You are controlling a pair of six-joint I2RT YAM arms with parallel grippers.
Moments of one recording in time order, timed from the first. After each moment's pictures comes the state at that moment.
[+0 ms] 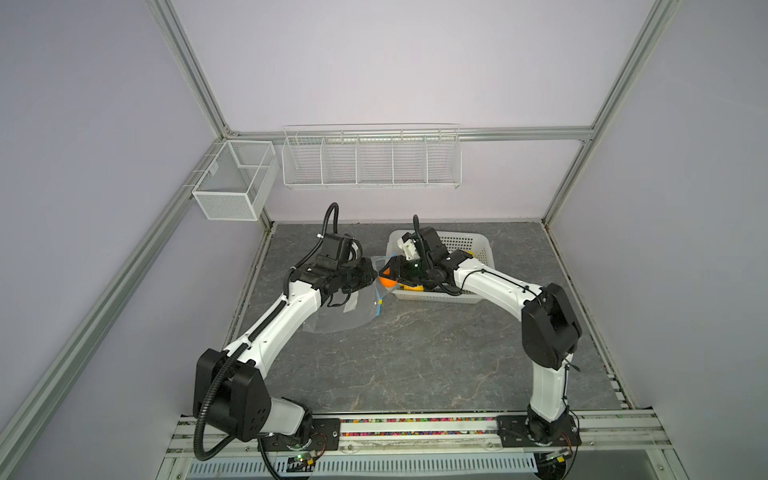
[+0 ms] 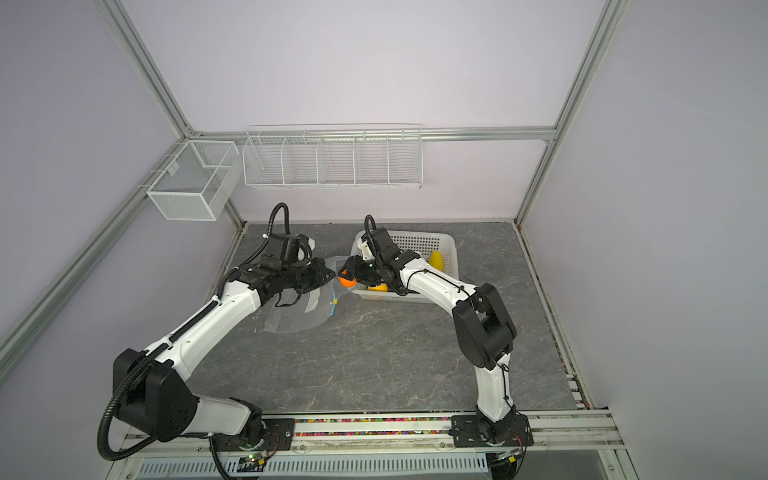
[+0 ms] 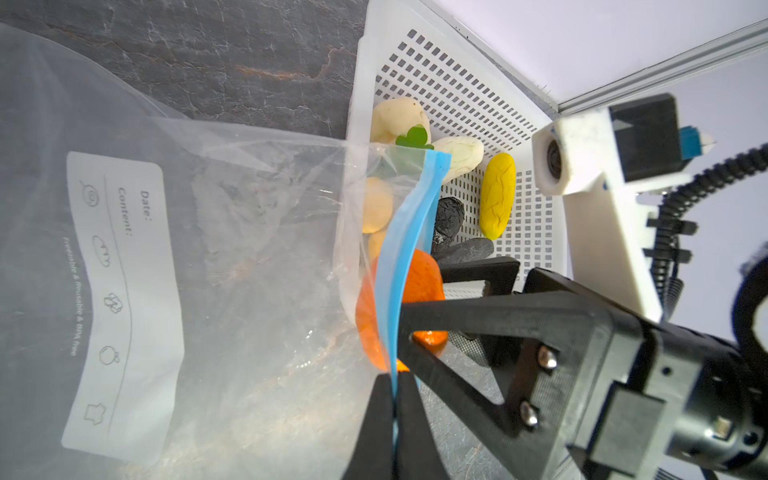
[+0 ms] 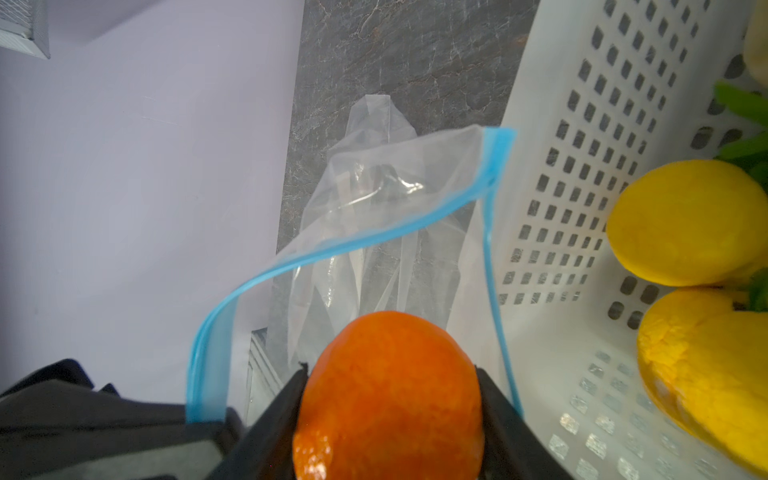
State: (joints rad) left arm -0.43 1.42 1.18 -0.53 0.31 -0.68; right arm 0.68 1.96 1.58 -0.37 -0.45 0.76
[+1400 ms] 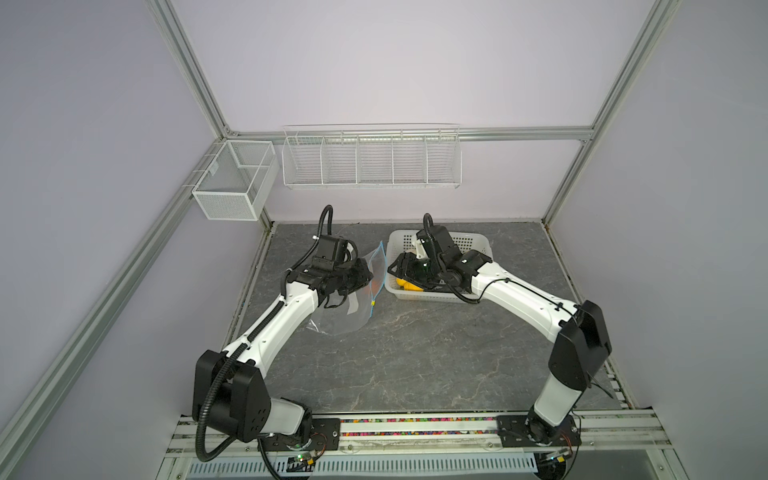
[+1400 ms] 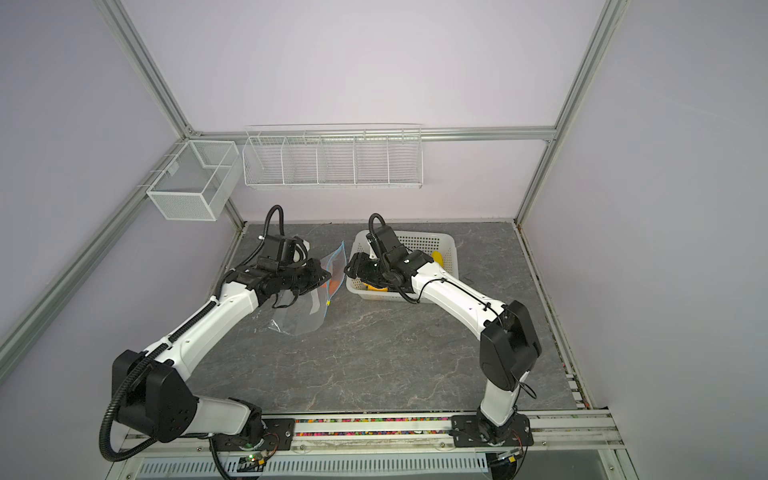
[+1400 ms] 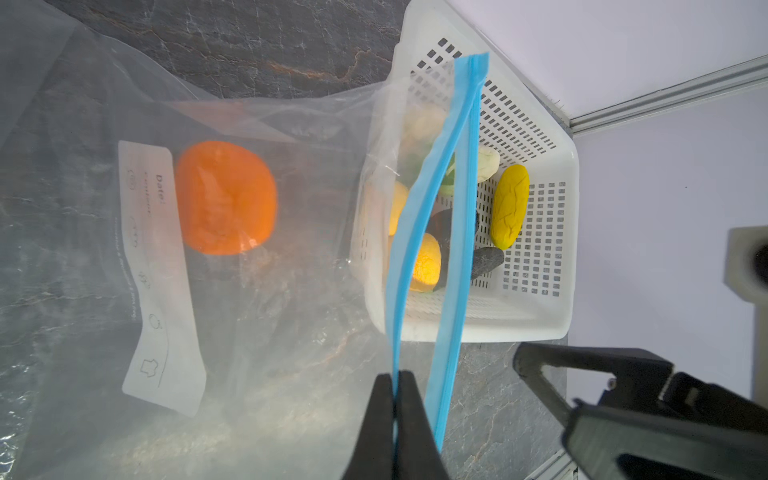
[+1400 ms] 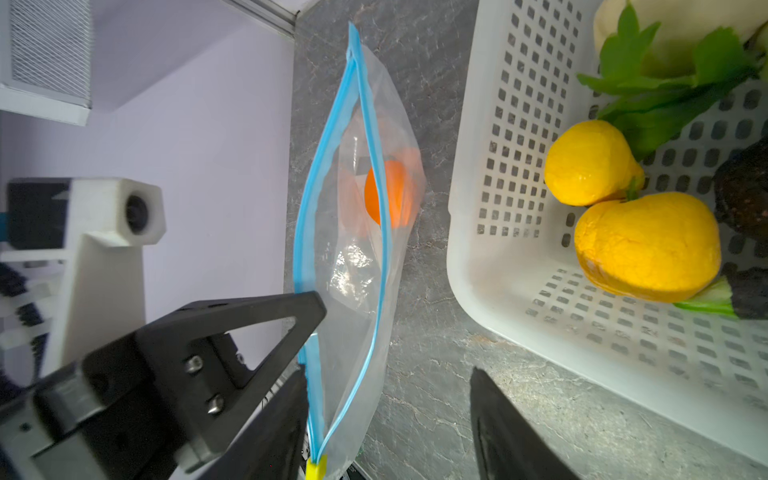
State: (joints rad) left arm -0.39 1.41 1.16 -0.54 0.31 -0.71; right arm 0.74 1.78 1.54 -0.50 -0.27 0.92
